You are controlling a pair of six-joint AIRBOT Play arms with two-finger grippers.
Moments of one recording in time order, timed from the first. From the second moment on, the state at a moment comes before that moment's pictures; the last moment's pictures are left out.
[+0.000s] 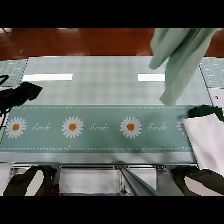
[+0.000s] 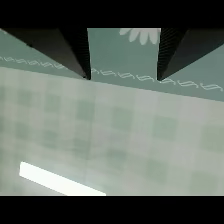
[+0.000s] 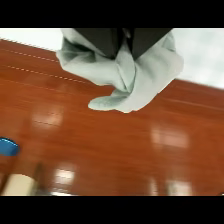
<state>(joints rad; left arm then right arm) 0.25 -0.68 0.75 0.99 -0.95 -1.40 0.24 -1.22 1.98 -1.58 1.10 1.56</state>
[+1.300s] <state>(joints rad) 0.34 -0.98 0.71 0.82 -1.16 -1.27 0.18 -1.30 1.36 -1.43 1.24 1.74</state>
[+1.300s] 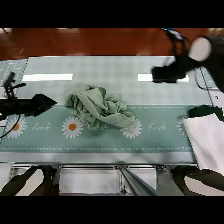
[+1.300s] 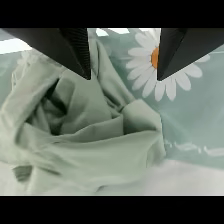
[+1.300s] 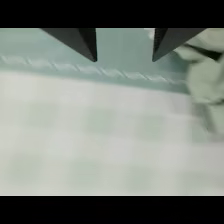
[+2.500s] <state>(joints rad) 0.18 -1.44 0.85 0.65 -1.03 -1.12 0.20 -0.97 0.43 -0.84 0.88 1.57</state>
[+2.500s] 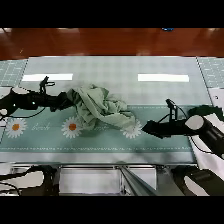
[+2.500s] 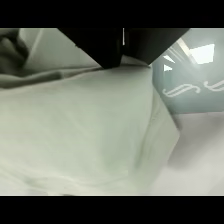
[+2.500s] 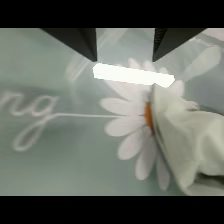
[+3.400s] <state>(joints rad) 0.23 -1.43 0.88 0.70 -1.21 -1.08 0.34 -1.40 0.70 -0.49 0.76 1.33</state>
